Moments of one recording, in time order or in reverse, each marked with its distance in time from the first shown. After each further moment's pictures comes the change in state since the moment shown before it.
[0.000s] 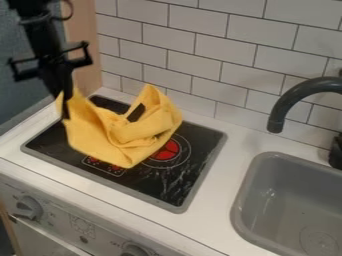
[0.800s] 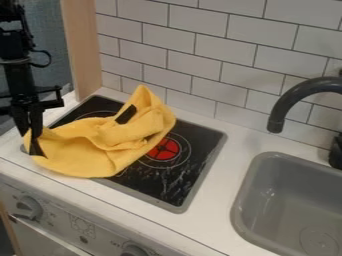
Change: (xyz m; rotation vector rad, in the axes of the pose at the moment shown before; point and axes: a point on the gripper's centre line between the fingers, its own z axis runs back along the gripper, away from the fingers) arm 0.008 0.050 -0.044 0.162 0.197 0.080
